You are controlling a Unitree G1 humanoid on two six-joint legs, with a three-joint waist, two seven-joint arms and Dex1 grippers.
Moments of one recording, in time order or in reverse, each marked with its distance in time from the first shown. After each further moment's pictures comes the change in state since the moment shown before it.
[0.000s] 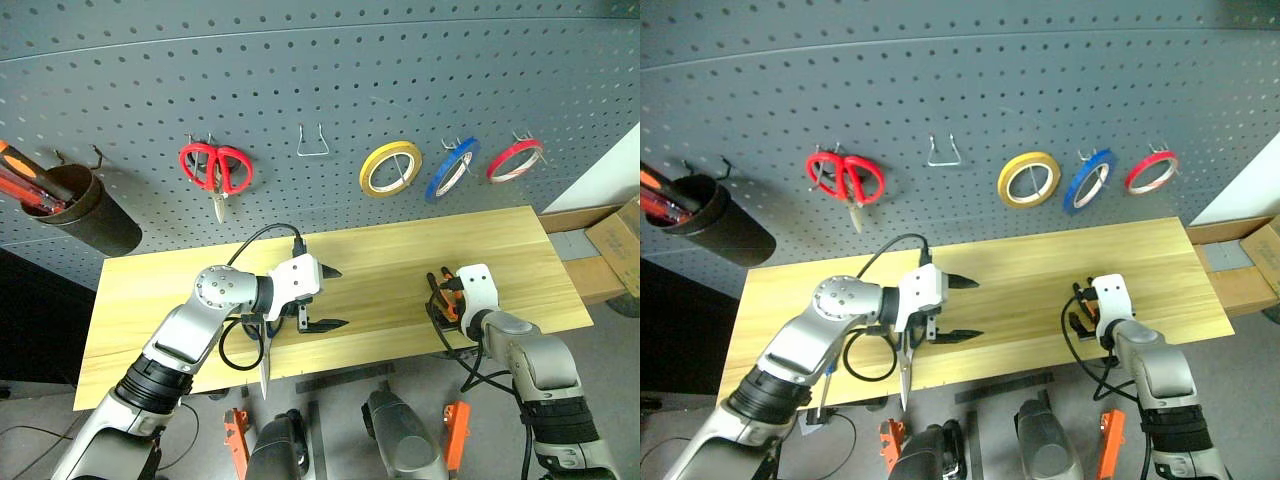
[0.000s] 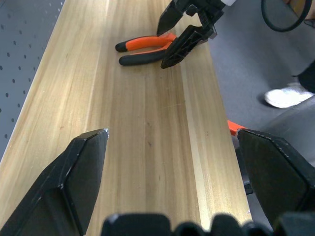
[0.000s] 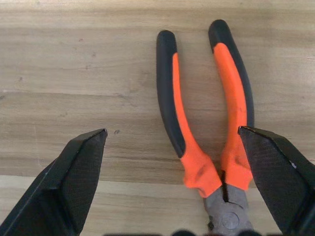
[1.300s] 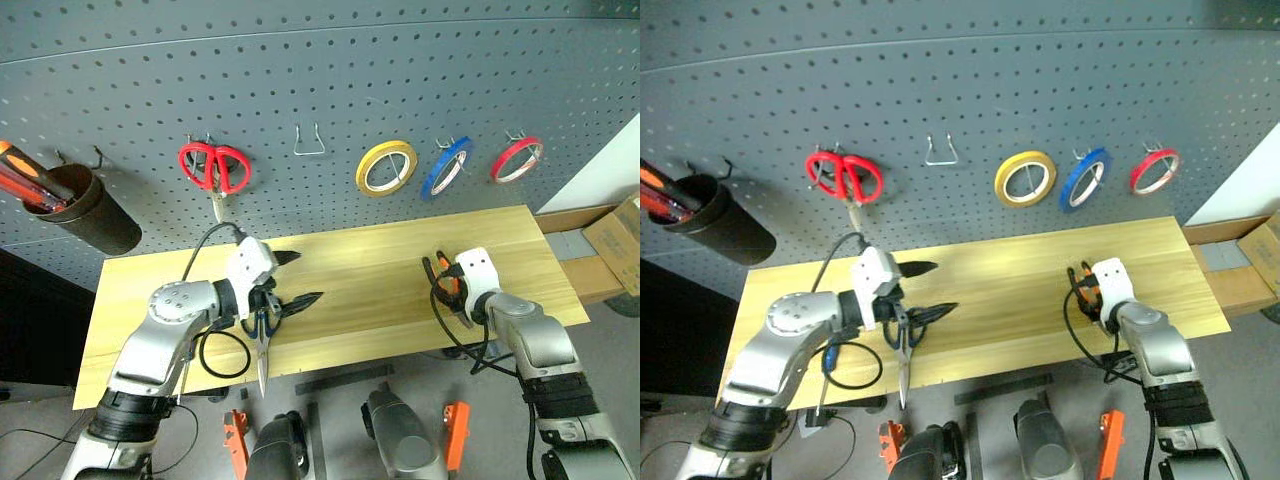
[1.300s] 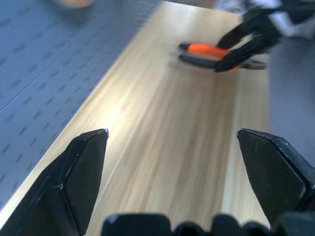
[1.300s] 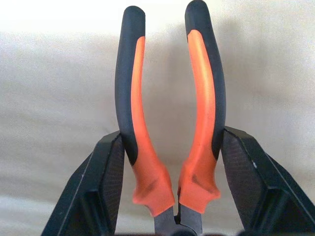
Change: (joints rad) left arm 0.259 -0.023 0.334 -0.075 -0.155 0.112 0.176; right arm -0.095 -0.011 0.029 -0.100 -0.074 -0.023 0.098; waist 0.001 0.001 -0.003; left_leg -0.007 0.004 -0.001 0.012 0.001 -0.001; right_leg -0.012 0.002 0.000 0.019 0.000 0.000
